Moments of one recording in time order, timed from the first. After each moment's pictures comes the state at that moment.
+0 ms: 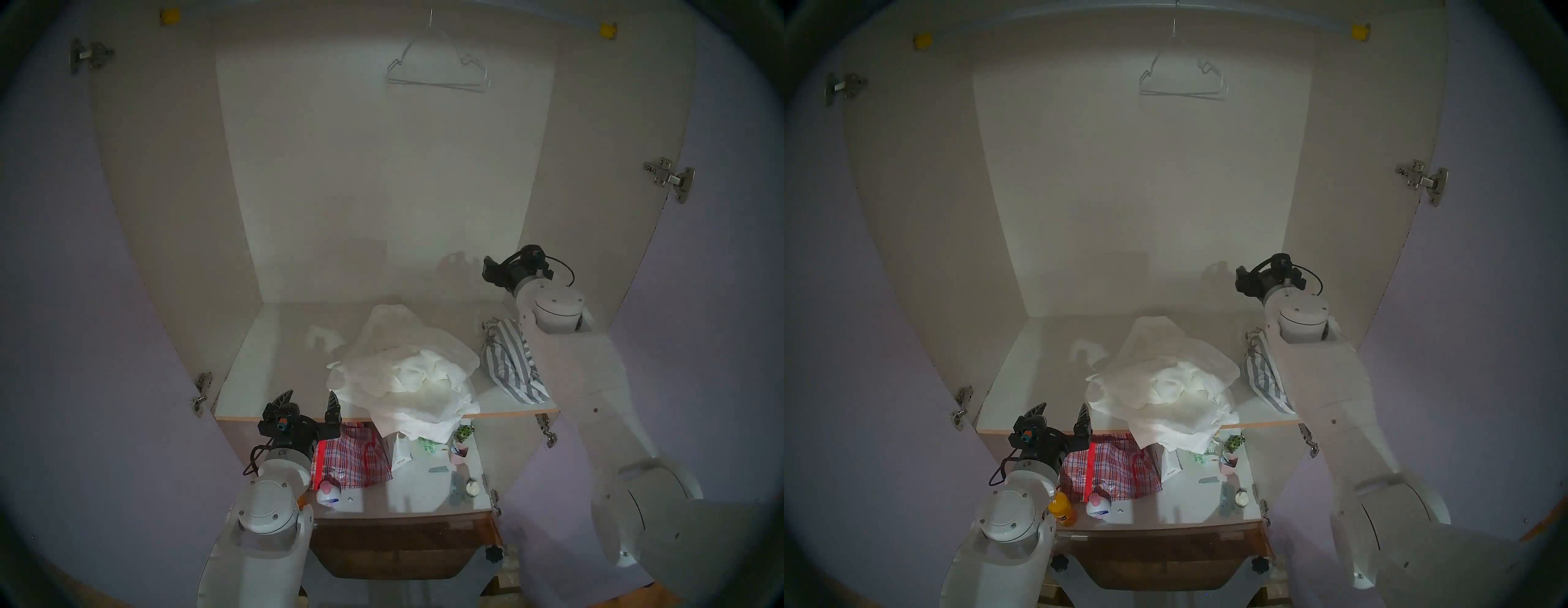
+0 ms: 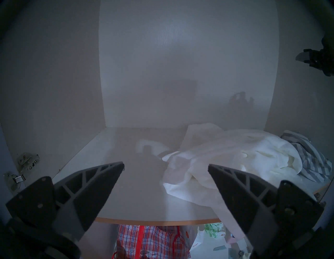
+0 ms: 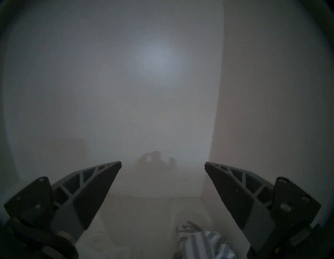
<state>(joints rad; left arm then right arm) 1.91 -1.54 -1.51 -1.76 0.03 -0.02 0.04 -1.05 -1.24 1.39 -1.30 0.38 0.26 0.05</state>
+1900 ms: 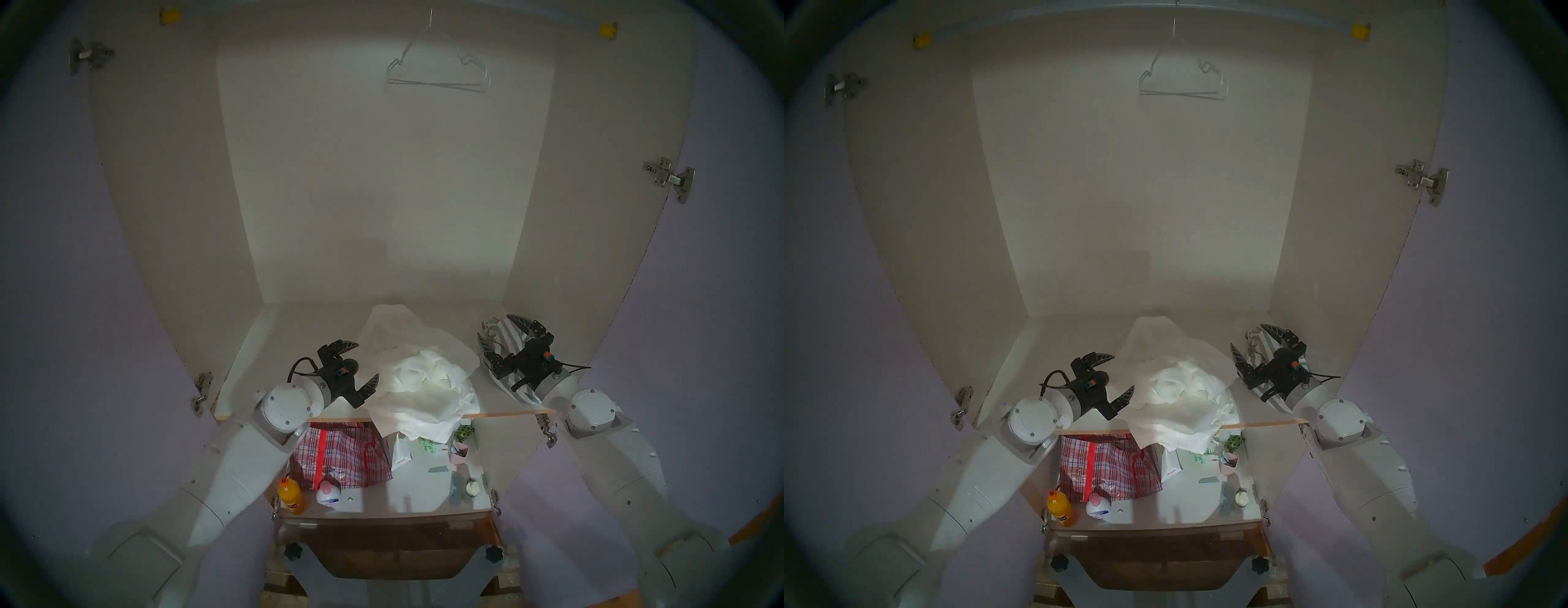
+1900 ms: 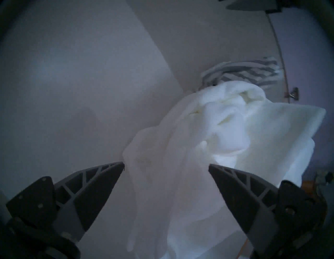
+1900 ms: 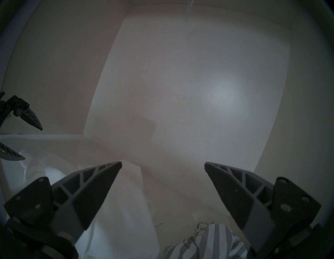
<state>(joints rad) 1.23 -1.15 -1.09 -1.26 0.22 -0.08 -0.39 -1.37 -1.12 1.40 -1.26 0.16 -0.41 0.33</state>
